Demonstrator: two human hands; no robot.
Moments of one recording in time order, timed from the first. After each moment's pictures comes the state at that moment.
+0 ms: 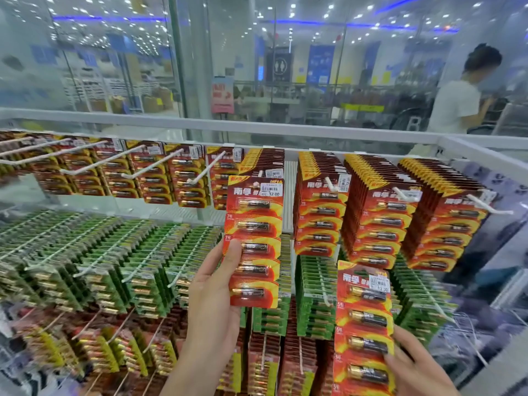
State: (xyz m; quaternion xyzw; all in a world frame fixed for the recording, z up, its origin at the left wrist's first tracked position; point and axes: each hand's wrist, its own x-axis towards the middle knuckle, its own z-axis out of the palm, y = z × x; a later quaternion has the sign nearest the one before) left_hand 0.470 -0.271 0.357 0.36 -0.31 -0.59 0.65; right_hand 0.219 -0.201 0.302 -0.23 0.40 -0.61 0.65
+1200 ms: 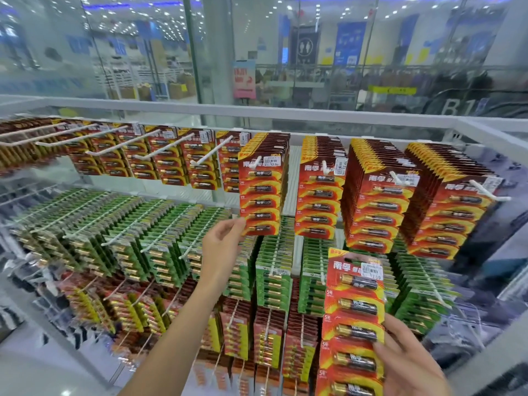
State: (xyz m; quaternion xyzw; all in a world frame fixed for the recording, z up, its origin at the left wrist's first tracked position) left_hand 0.475 -0.341 0.314 0.54 -0.42 -0.43 0.59; right_hand 0.209 -0.172 0.312 -0.22 0.36 -0.58 0.70
